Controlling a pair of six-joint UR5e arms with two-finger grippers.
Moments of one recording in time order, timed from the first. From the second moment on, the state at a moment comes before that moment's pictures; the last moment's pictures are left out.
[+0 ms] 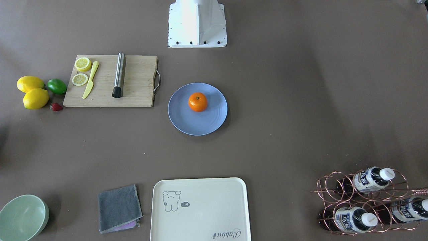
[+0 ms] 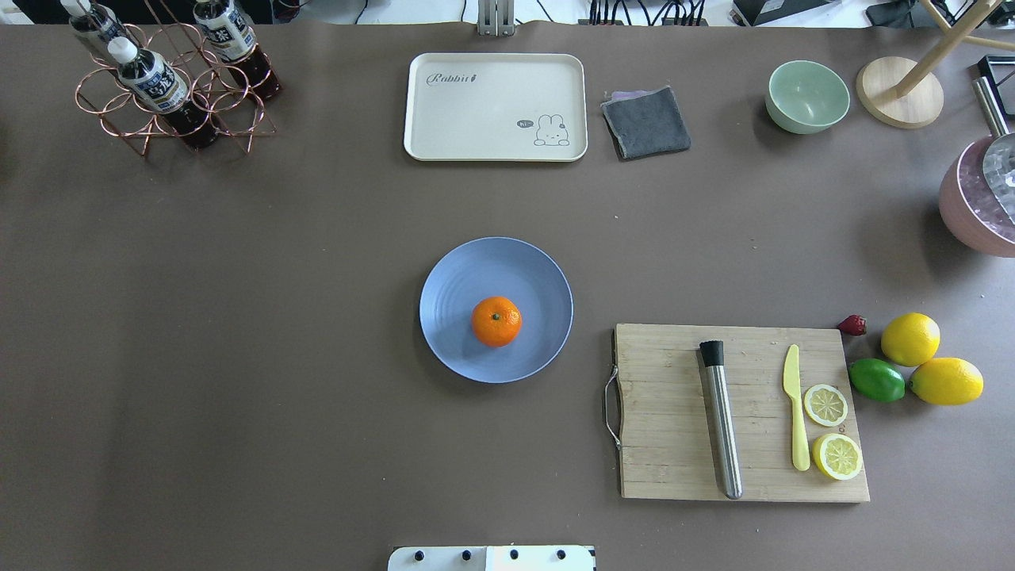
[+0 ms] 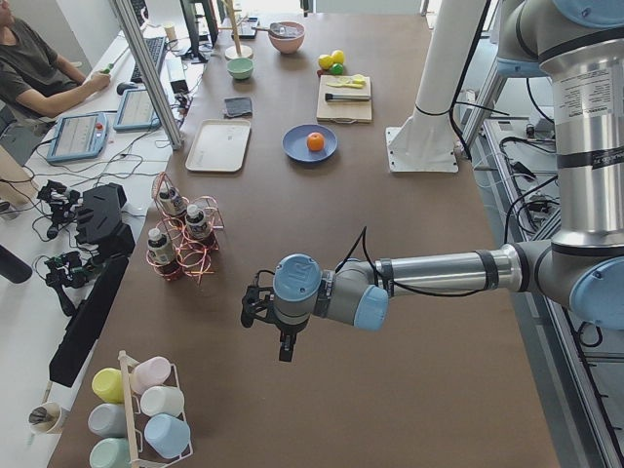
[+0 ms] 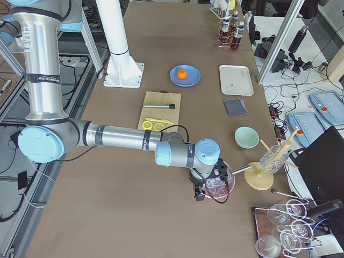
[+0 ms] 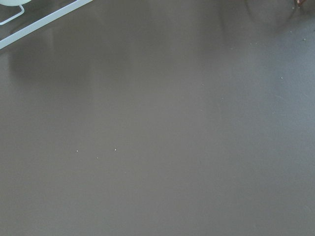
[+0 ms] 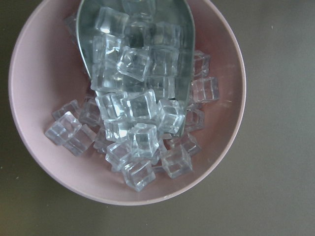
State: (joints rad) left arm -1.53 -1.41 -1.59 -1.91 -2.38 -0.14; right arm 1.52 -1.52 1.46 -1.53 2.31 -0.23
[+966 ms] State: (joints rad) left arm -1.53 -1.48 -1.52 -1.85 -2.39 -0.14; right arm 1.46 -1.48 1.42 -1.53 2.29 -0.22
